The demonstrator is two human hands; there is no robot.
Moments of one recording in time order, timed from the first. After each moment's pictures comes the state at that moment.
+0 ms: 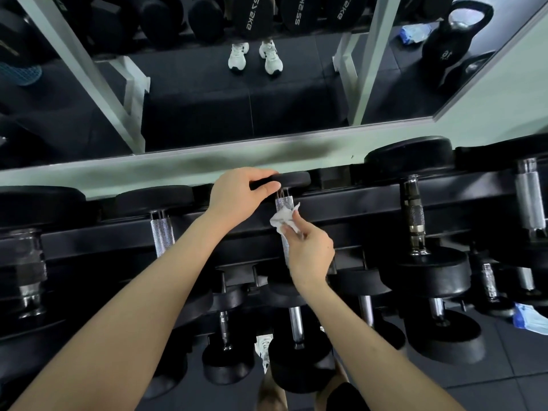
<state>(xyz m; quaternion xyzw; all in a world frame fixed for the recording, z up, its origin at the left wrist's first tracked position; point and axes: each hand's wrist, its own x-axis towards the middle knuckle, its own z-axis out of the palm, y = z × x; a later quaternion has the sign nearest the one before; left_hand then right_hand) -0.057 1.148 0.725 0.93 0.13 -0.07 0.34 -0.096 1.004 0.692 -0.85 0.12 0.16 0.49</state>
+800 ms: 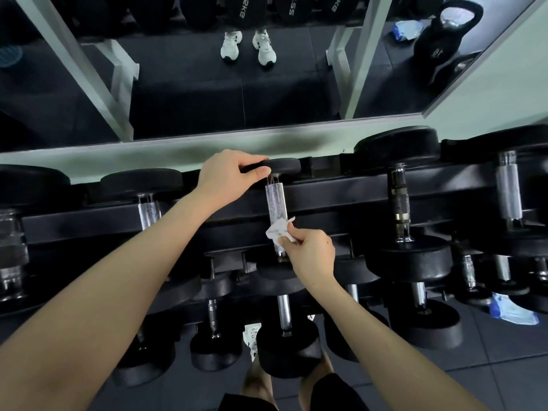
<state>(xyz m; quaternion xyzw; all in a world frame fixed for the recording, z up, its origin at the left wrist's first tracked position) -0.055 1.151 0.728 0.93 0.11 -0.07 0.34 -0.107 0.965 0.686 -0.89 0.03 0.25 0.39</state>
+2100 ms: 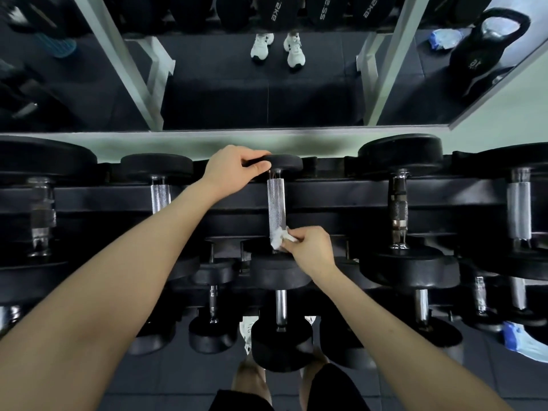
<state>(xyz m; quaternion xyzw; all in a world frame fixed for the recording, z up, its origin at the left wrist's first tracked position) -0.059 1.142 0.730 0.92 0.16 -0.07 0.35 -0.095 0.940 0.675 -0.84 -0.04 0.32 0.43</state>
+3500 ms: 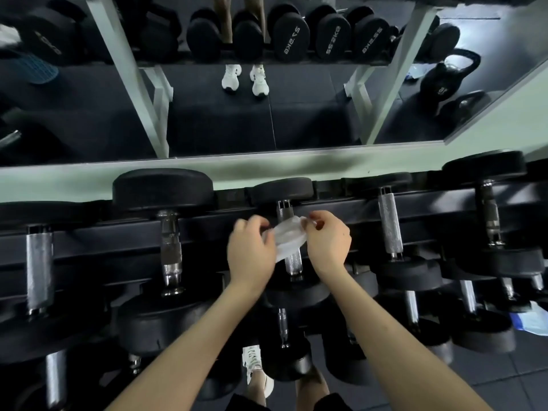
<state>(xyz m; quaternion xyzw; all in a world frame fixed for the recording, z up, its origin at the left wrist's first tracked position) -0.230 1.290 0.715 0.89 0.28 0.03 0.37 -0.172 1.180 0.713 -0.92 0.11 0.09 0.36</state>
